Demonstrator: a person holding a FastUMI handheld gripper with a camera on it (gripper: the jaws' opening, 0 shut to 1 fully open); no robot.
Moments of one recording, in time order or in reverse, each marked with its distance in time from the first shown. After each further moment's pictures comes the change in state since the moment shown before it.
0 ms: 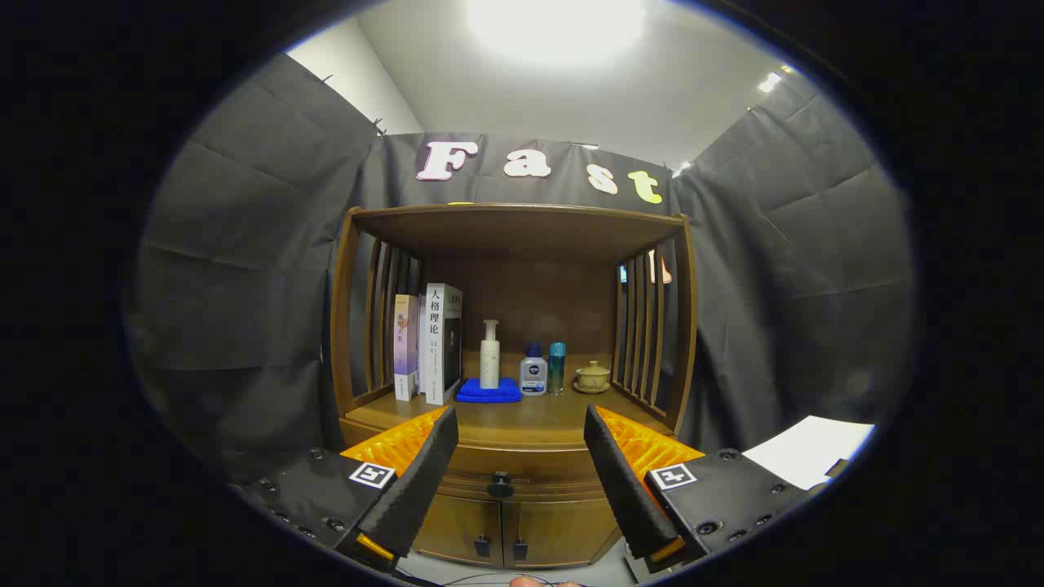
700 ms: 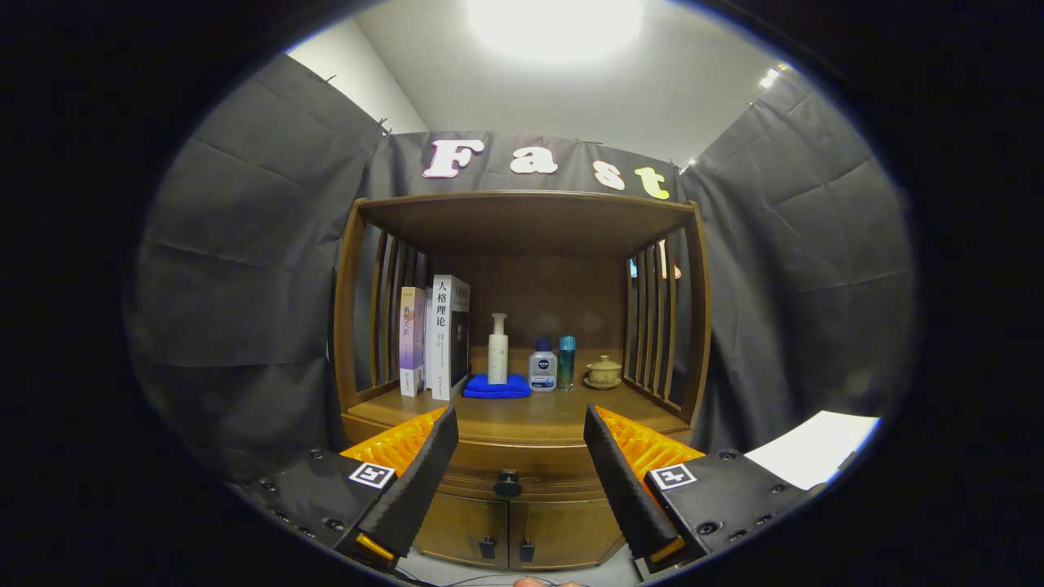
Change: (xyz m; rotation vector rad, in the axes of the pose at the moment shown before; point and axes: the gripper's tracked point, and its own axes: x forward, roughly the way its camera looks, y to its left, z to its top) arm 0.017 0.006 -0.027 0.008 0.007 0.031
